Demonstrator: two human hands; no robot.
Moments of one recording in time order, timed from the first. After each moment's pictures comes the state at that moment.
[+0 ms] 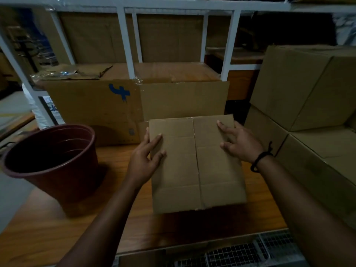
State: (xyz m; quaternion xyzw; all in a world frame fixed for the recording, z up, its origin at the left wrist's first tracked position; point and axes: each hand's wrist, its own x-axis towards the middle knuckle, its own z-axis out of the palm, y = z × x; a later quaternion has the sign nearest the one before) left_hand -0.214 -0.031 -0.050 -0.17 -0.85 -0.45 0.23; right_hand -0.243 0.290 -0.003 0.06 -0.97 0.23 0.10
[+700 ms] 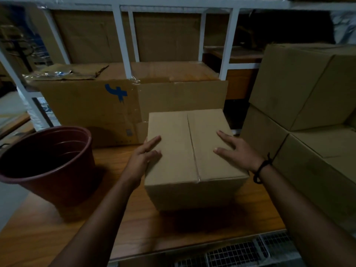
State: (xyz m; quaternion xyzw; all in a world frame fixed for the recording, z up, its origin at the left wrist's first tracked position) left_hand -0.226 -0.034 -0.045 -0.05 -0.70 -0.71 -0.04; right_hand -0.229 0.287 -0.025 0.06 -0.91 0.40 0.01
